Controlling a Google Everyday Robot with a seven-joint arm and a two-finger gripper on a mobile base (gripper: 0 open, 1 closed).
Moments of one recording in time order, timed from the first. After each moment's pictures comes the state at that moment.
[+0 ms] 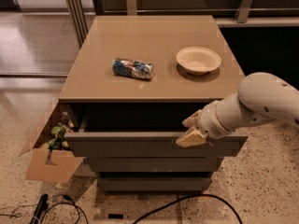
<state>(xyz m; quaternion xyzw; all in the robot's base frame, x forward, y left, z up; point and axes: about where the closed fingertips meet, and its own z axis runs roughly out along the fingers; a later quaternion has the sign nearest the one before) 0.511 -0.119 0.717 -0.53 0.78 0.17 0.27</state>
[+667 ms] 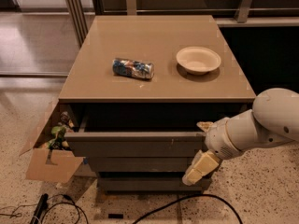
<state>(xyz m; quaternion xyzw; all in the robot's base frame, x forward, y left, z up) 0.445 -0.126 0.718 -0.53 0.79 0.19 0.26</state>
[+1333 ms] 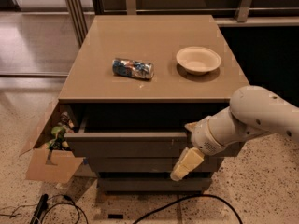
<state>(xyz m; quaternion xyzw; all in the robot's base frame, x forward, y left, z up) 0.462 -0.103 0.691 -0.53 0.79 0.21 0.22</state>
